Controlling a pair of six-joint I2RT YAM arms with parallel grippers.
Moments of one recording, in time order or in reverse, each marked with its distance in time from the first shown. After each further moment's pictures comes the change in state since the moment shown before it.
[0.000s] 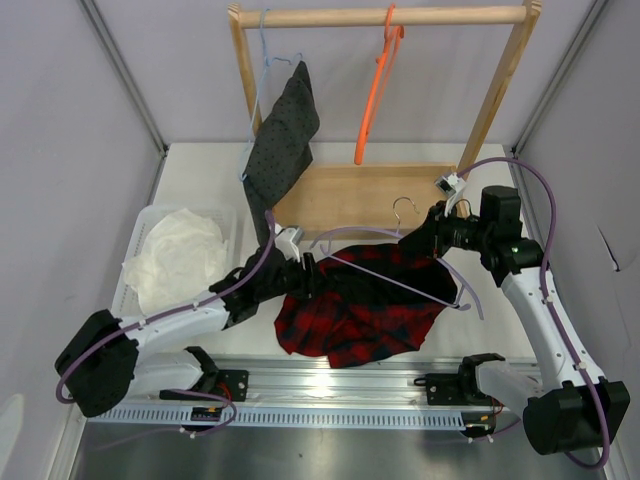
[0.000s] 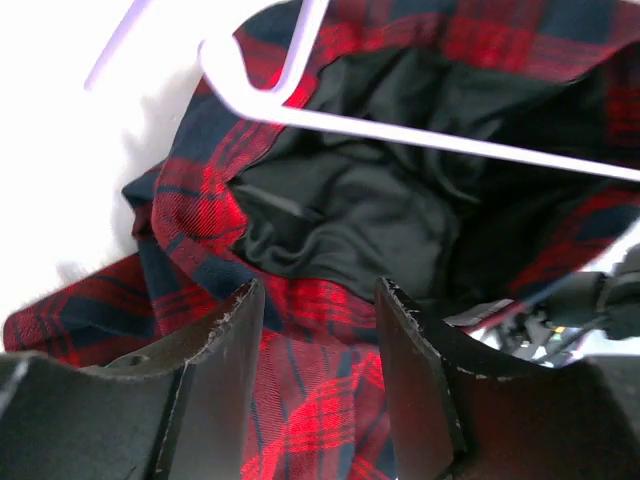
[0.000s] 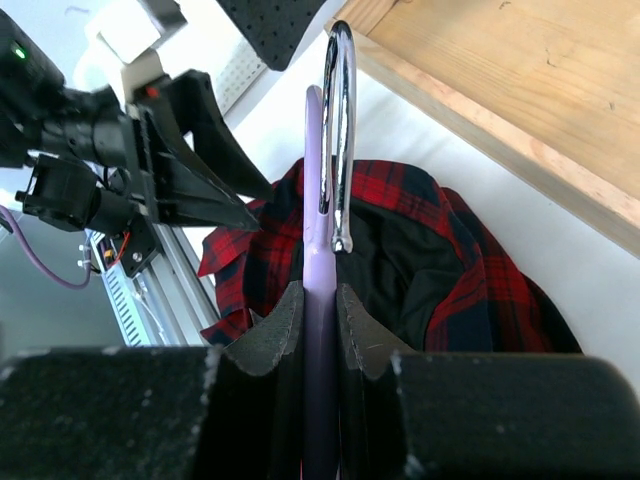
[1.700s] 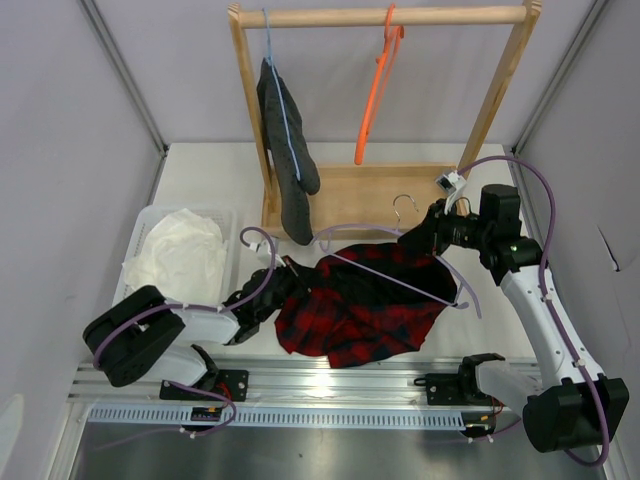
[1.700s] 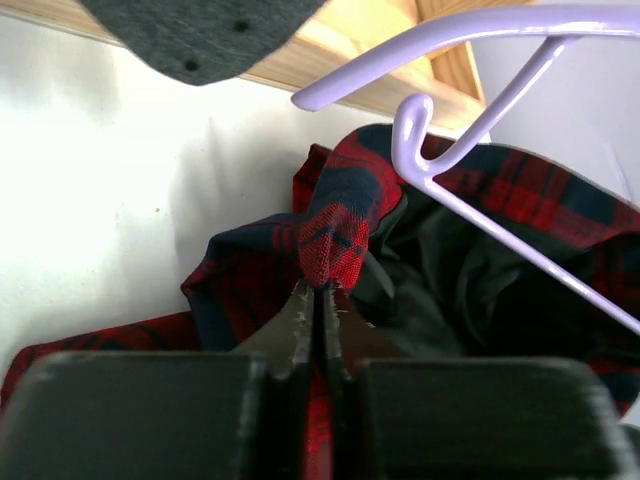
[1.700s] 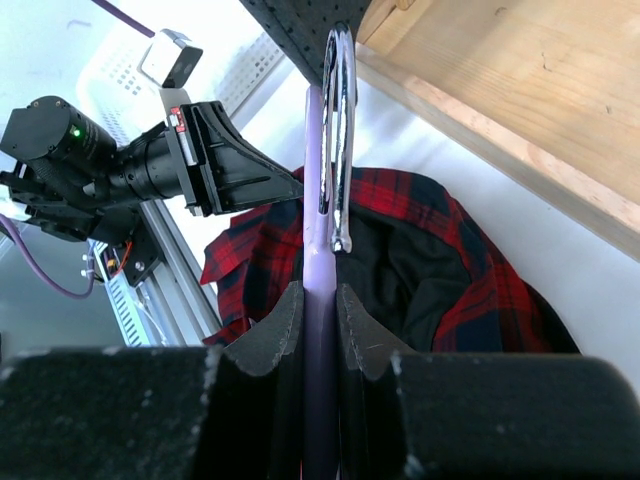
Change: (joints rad) left arm -0.045 0.232 -0.252 0.685 -0.335 -0.281; right arm 0.000 0.012 0.000 0.028 0.005 0.030
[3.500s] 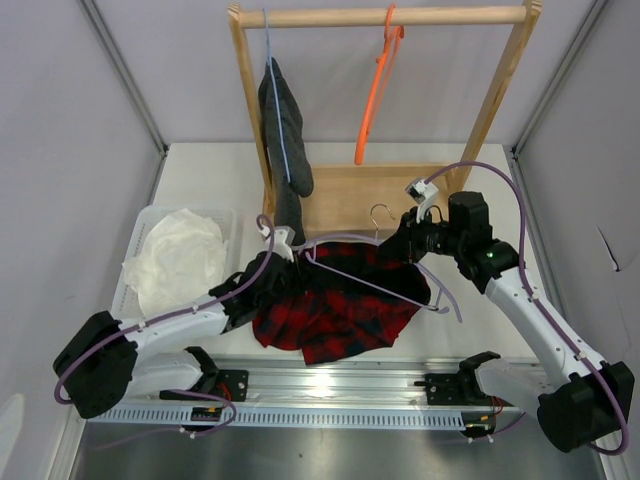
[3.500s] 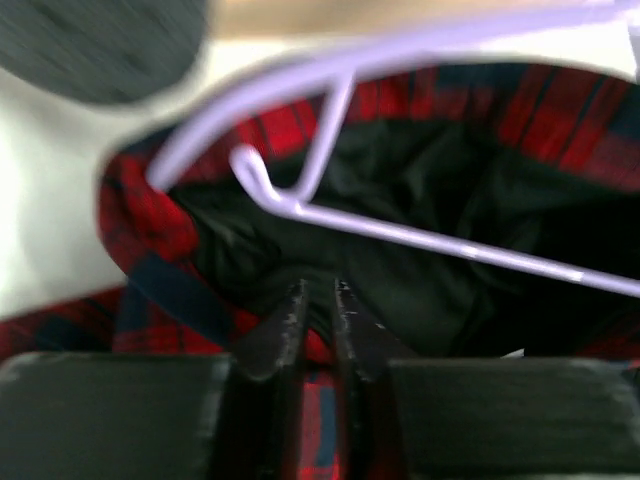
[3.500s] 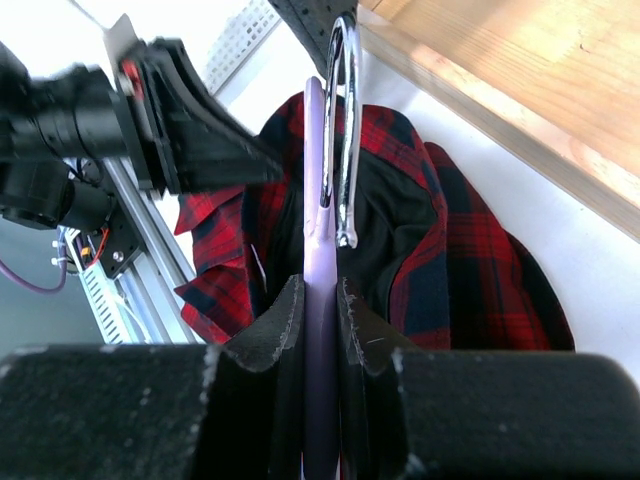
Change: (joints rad) left arm 0.034 -0.233 0.235 -0.697 0.080 0.291; right arm 0.225 0.013 -0.053 0.103 0.217 0.060
